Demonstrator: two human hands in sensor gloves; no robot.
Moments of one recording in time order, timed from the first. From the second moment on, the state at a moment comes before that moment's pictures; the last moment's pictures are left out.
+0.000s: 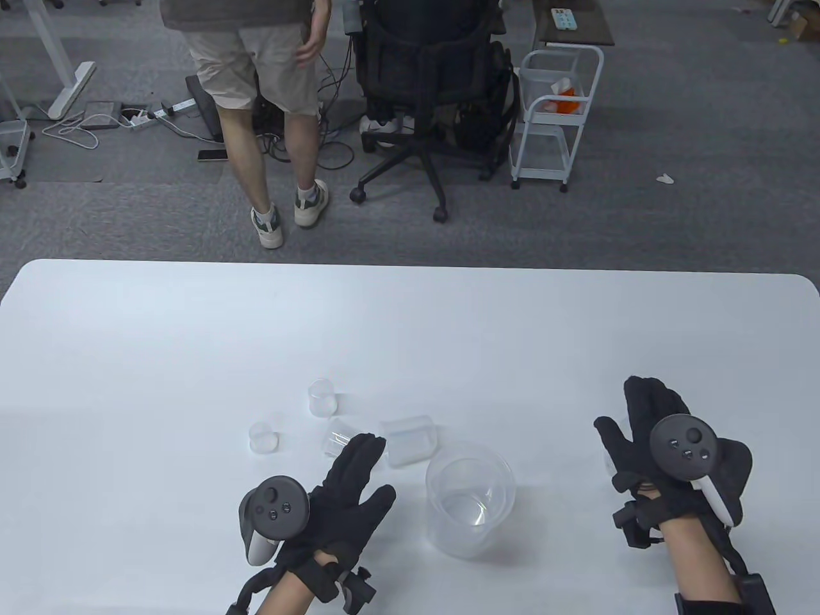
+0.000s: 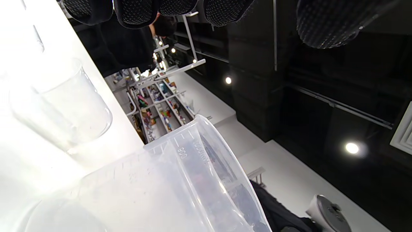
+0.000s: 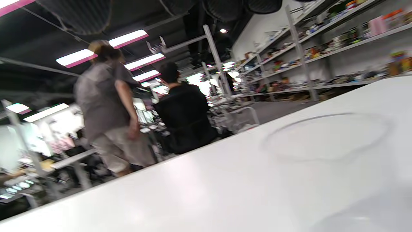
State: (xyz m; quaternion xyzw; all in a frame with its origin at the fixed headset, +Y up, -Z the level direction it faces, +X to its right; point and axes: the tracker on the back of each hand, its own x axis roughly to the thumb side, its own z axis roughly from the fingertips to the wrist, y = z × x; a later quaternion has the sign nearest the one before) left_hand -0.144 -0.720 -0.269 0.03 -0.23 0.54 0.81; right_hand 0.306 -0.639 -0.325 -0.05 -0.10 0.98 0.18
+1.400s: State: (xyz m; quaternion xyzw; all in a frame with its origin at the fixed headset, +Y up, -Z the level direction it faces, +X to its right) left_hand -0.144 -0.722 -0.267 0.02 -0.23 0.55 0.81; right_hand 0.242 -0.586 -0.300 0.12 -0.16 0.95 0.23
